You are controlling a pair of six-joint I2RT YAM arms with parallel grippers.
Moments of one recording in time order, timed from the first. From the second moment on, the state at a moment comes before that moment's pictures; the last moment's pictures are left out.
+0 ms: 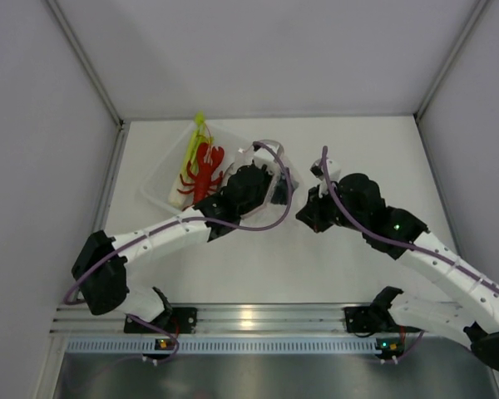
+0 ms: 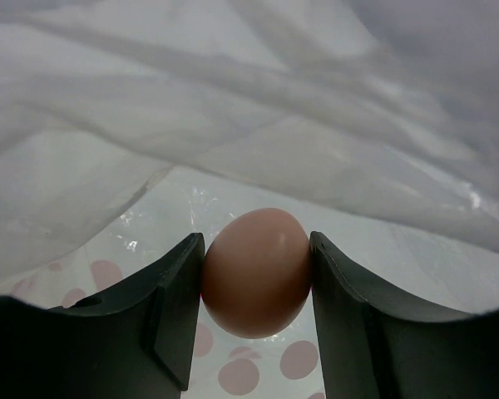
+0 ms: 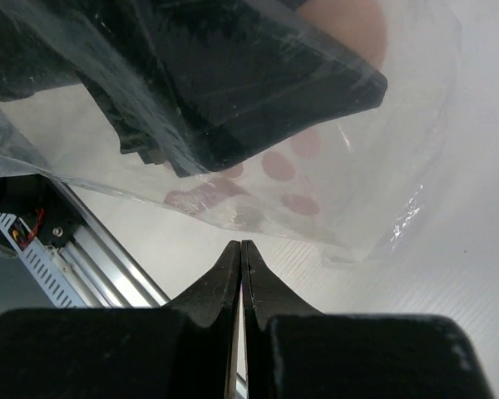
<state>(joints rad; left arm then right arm) -0.91 1.44 1.08 0.13 -0.20 -0.35 0.75 0.95 0.97 -0.52 -0.12 0.28</state>
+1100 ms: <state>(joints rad) -1.05 1.49 1.07 0.14 -0.73 -0.56 0.93 0.75 0.77 -0.18 0.07 0.80</state>
